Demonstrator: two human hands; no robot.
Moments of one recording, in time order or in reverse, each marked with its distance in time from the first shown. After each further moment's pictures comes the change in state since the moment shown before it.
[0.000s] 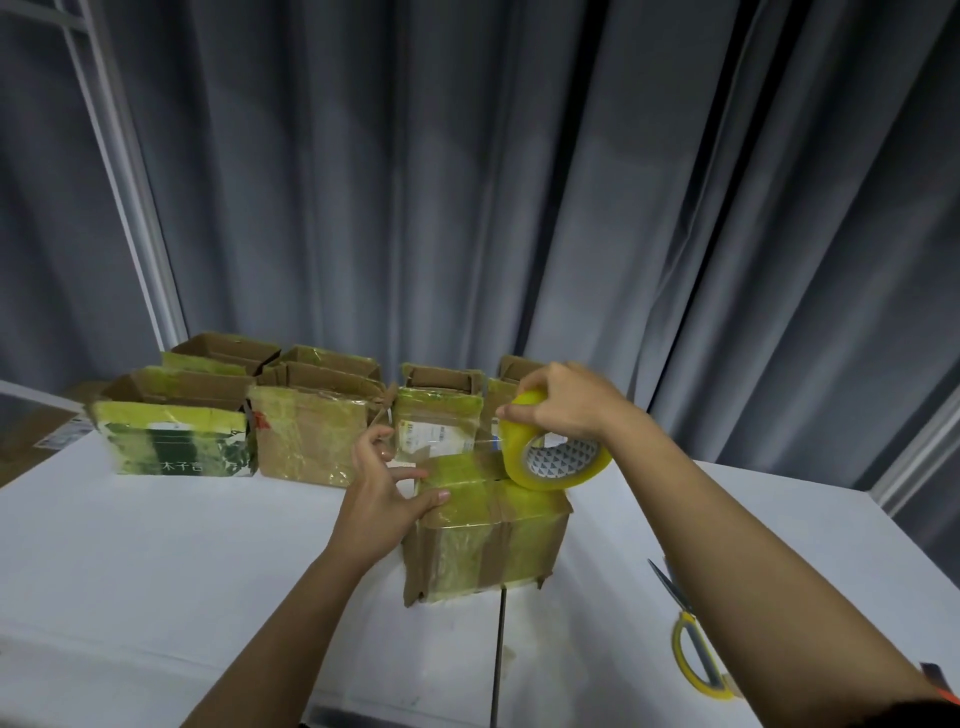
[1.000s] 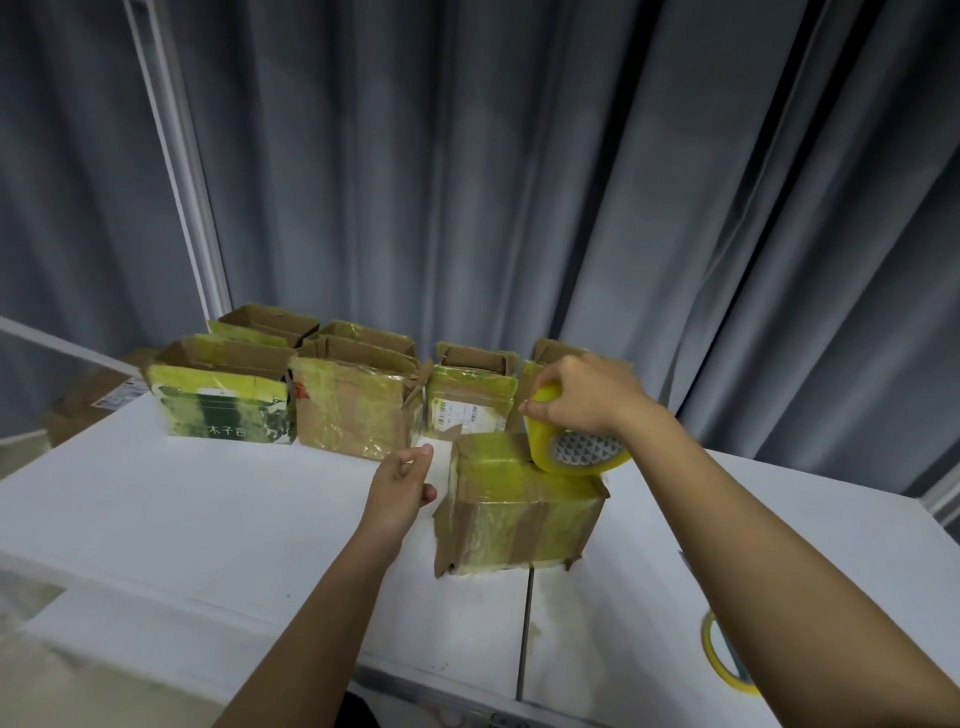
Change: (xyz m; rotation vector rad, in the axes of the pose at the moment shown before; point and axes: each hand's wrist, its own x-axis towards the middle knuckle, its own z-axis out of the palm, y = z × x) left_hand -0.014 -0.004 -0.002 -0.443 0.116 -0.519; right_hand 0.003 -0.019 0.016 -0.174 0.030 -0.100
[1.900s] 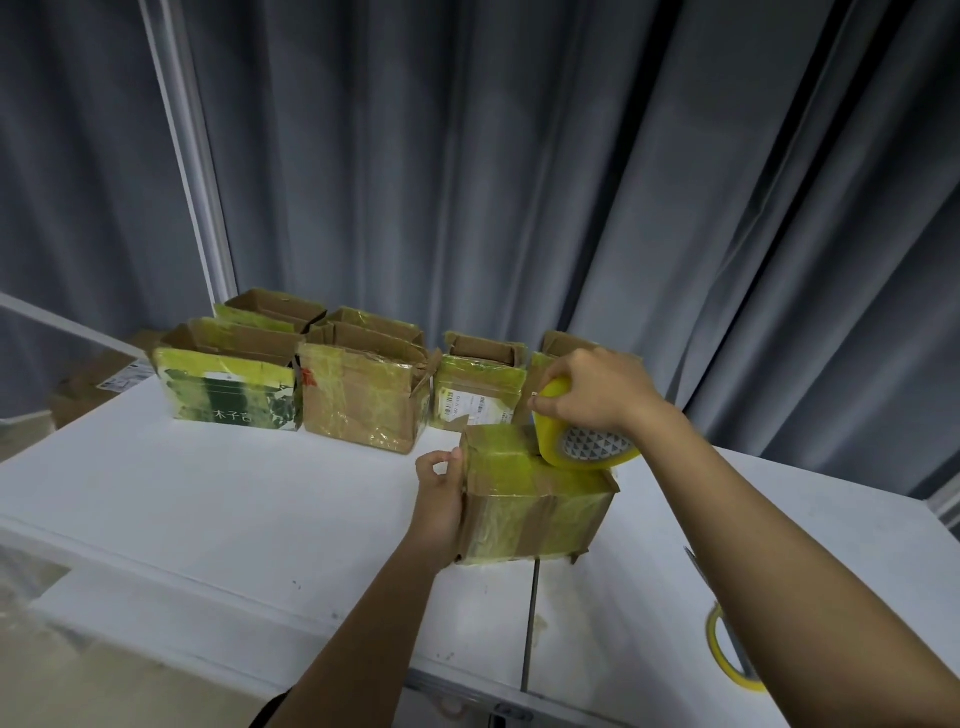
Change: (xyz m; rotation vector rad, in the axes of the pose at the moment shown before) left_hand -0.011 -0.017 0.035 -0.102 -0.039 -0.138; right_hand 0.002 -0.004 0.007 -0.027 0.040 -0.007
